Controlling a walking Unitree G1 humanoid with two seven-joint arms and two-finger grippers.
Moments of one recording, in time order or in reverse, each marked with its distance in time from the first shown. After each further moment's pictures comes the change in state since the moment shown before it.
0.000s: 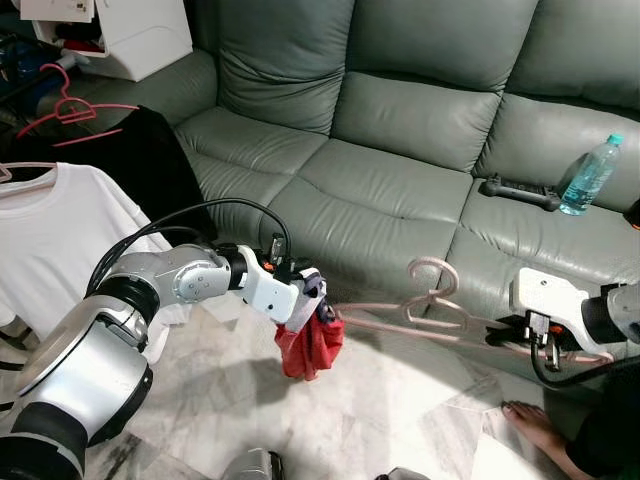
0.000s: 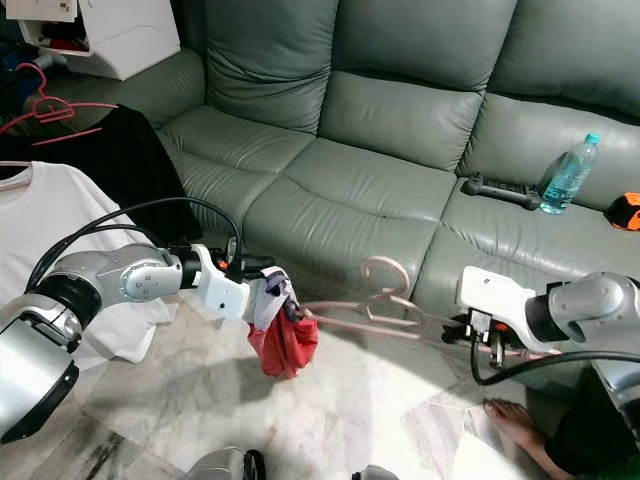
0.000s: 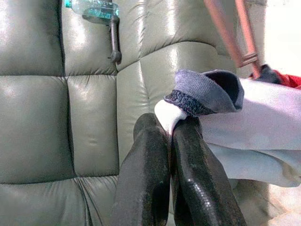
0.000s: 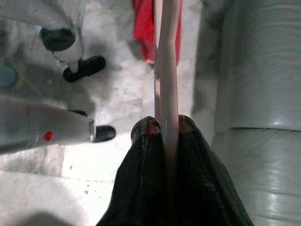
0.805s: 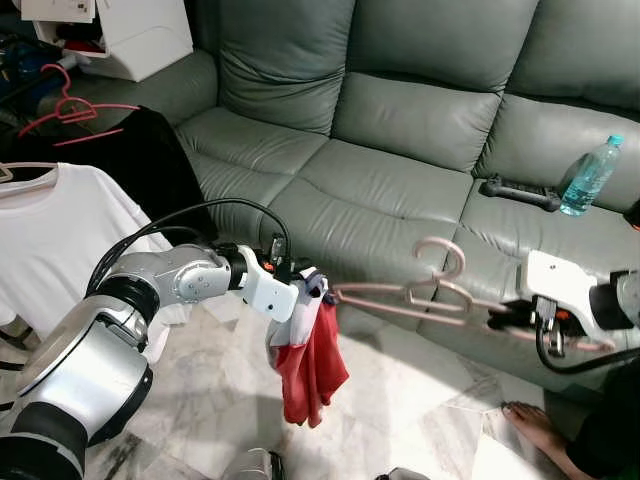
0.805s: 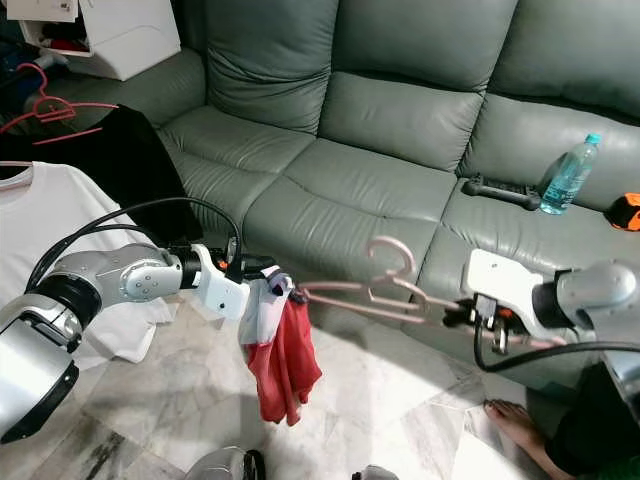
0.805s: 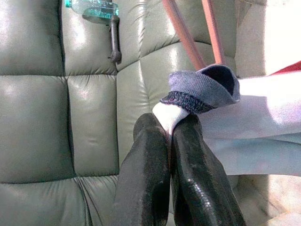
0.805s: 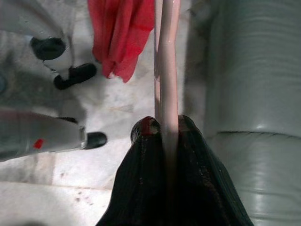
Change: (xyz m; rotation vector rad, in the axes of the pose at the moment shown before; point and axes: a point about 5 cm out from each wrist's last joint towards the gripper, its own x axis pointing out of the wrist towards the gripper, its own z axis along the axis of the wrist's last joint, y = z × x) left arm 0.000 0.000 0.000 0.001 0.000 -0.002; right arm -0.010 -0.002 0.004 0.002 -0.016 -0.017
